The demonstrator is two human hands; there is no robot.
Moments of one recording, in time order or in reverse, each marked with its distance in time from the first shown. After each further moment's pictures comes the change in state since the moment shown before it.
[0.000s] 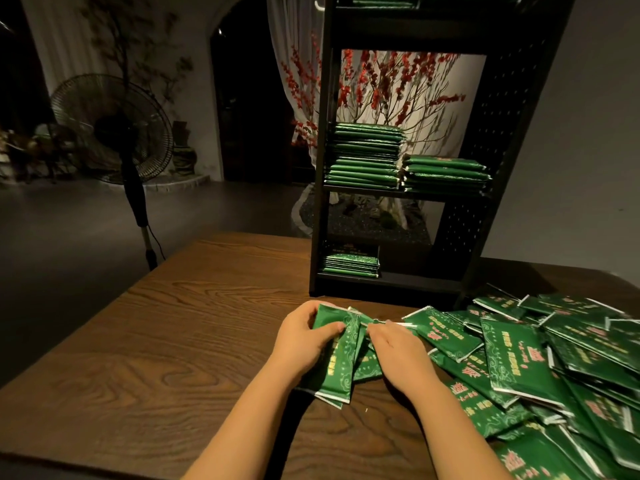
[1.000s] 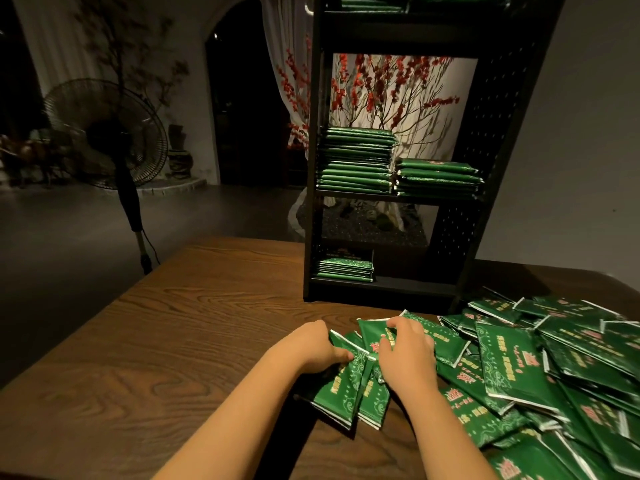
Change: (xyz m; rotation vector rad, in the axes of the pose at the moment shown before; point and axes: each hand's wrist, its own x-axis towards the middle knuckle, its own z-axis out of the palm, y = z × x) left_hand 0.023 0.025 0.011 0.774 -0.424 -0.222; right_hand -0.002 -0.001 -0.003 0.090 0.260 0.234
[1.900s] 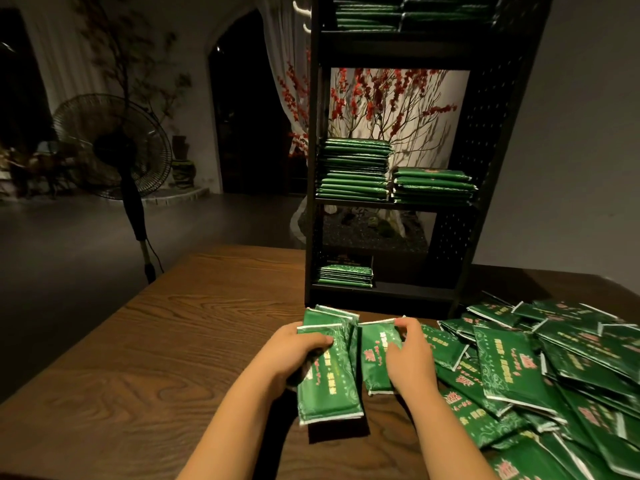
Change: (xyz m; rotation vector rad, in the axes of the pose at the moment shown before) left_hand -0.028 -0.019 0.004 -1.033 0.115 0.066; right_hand 0.009 0.006 0.004 0.372 -0.017 0.136
